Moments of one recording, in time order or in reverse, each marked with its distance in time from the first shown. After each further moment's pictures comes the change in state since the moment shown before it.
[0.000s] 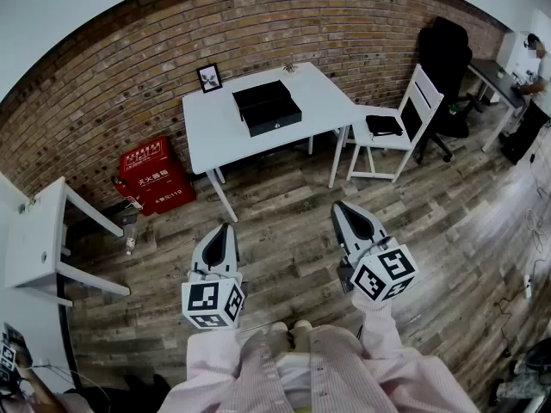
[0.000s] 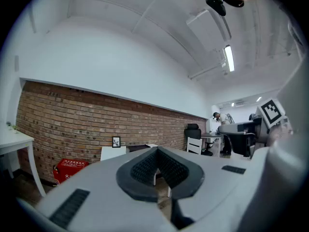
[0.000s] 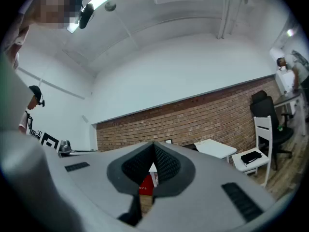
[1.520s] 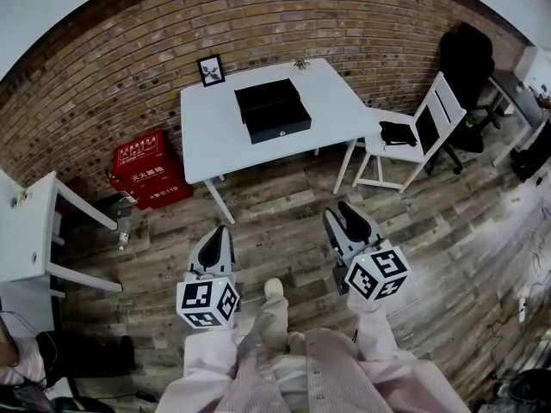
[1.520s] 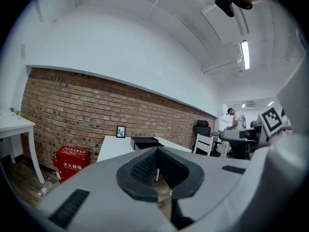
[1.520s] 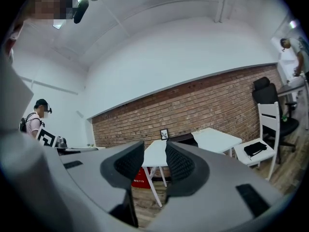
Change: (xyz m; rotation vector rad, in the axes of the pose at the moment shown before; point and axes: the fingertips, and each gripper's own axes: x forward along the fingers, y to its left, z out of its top) left arm 0.102 0.043 -0.041 -0.096 0.084 0.078; right arm 0.104 -0.079 -0.052 0.054 0.123 0.003
